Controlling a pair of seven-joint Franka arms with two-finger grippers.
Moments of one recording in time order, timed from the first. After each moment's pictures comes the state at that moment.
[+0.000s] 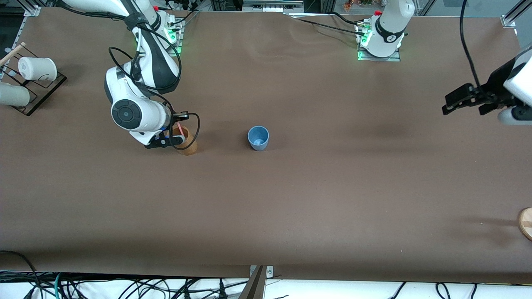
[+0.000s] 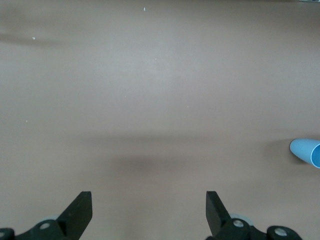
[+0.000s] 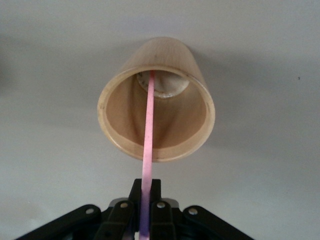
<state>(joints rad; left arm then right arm) -0.03 0.11 -0.01 -1.40 -0.07 1.47 -0.10 0.21 0.31 0.15 -1.93 0.07 1.87 0.19</state>
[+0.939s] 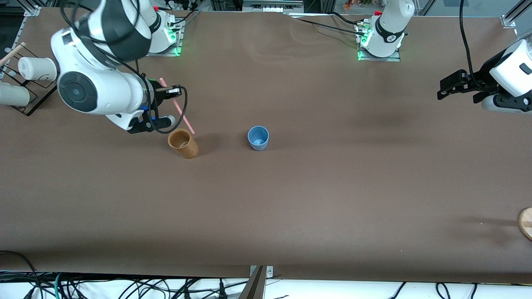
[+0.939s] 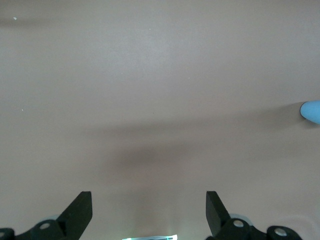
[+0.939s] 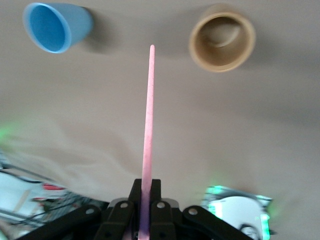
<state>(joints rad) -0.03 0.04 -0.01 -1.52 -0.06 1.45 0.01 0.22 0.27 0.15 -1.54 0.31 1.39 0.26</state>
